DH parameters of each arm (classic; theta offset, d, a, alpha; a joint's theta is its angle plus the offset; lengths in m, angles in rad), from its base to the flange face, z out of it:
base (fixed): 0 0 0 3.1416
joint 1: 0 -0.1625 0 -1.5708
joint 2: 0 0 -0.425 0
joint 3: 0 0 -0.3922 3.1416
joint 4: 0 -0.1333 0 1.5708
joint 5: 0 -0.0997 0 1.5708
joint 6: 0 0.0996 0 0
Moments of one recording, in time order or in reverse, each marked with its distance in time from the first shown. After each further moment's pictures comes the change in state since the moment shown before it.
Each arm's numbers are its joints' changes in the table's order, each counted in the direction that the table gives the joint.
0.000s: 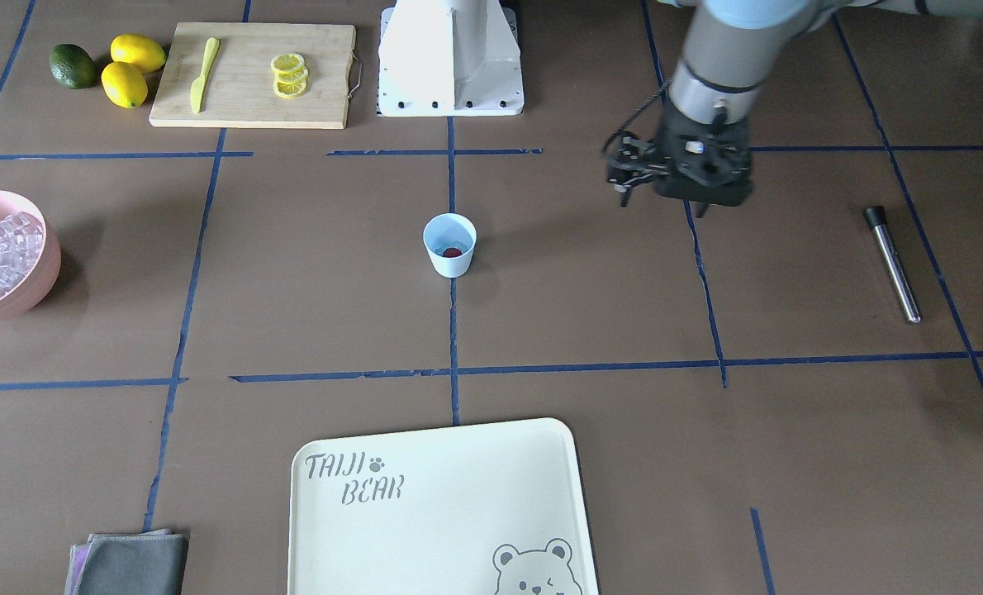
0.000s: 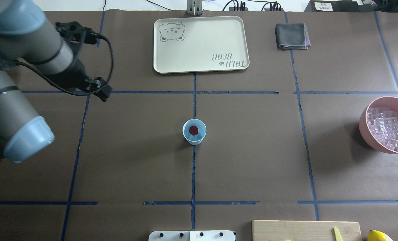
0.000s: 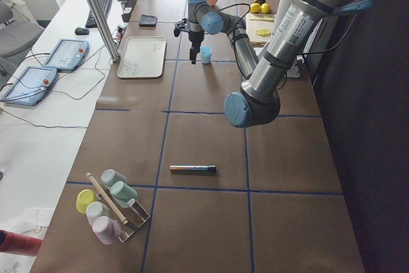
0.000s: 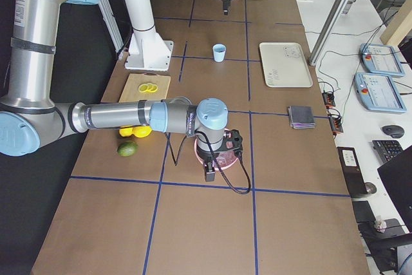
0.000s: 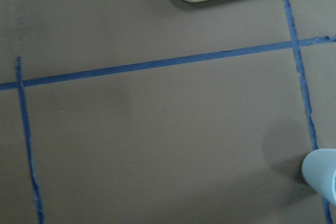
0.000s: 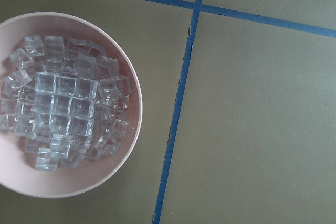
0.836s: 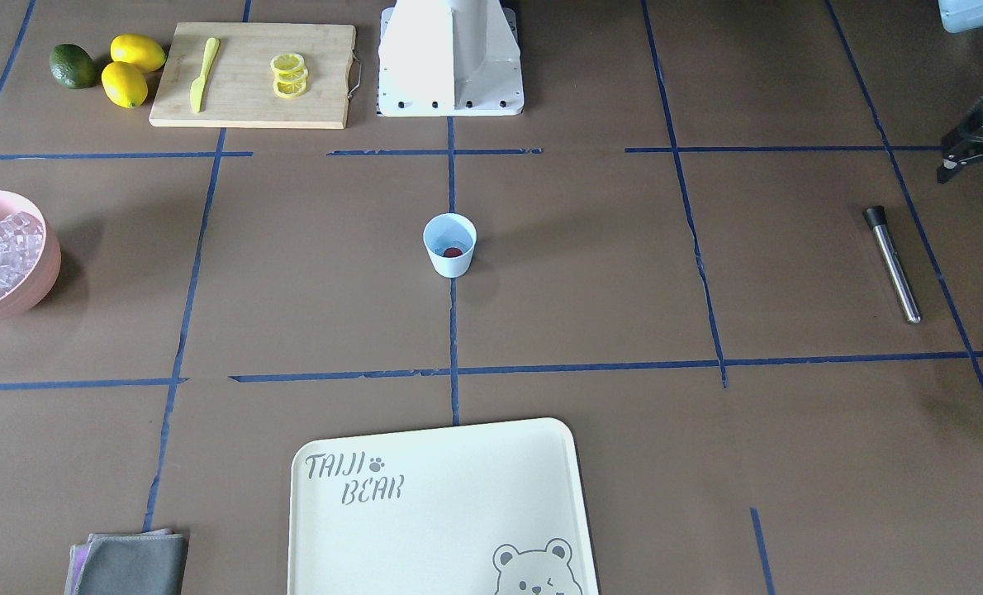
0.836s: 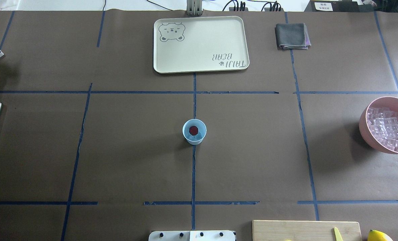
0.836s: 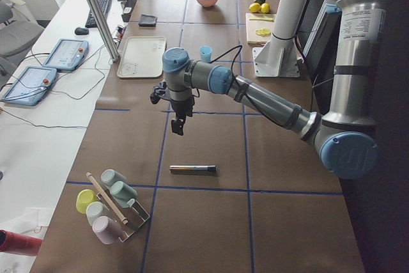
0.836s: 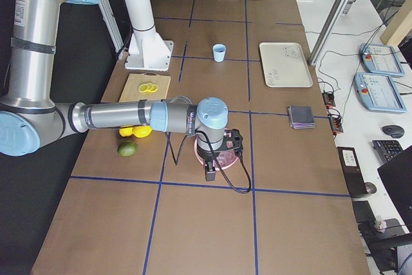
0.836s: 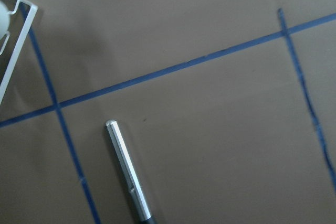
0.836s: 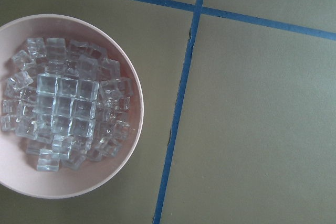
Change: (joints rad) left arm 0.440 0.443 0.061 0.098 0.158 0.599; right arm 0.000 0.000 0.003 -0.001 0.000 0.000
